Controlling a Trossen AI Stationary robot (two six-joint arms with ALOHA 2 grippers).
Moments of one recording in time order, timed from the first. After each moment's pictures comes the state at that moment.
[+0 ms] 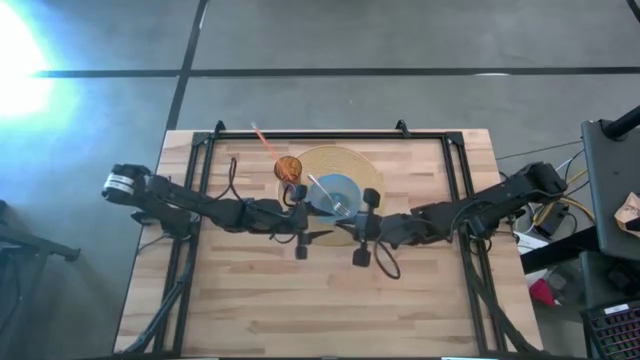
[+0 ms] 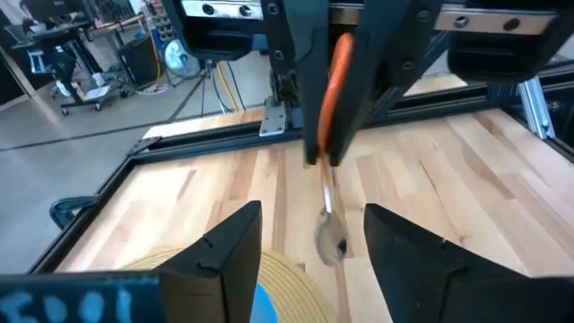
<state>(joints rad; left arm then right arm) -0.15 1.45 0.83 0.44 -0.23 0.14 0.31 1.43 1.00 0.00 0.52 0.07</state>
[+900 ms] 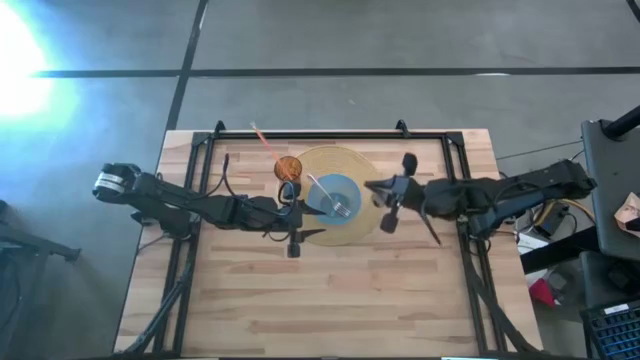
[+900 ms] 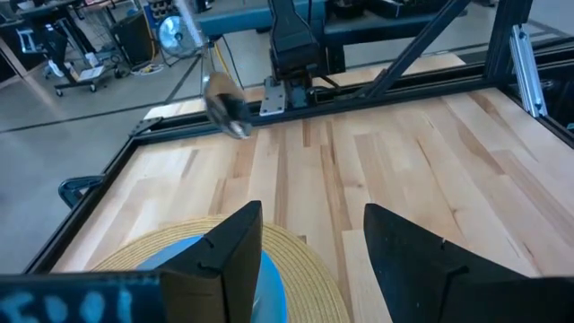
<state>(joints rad) -0.15 1.36 0.83 0.28 -0.23 0.13 0.22 1.10 0.95 -0.13 0.61 -0.03</state>
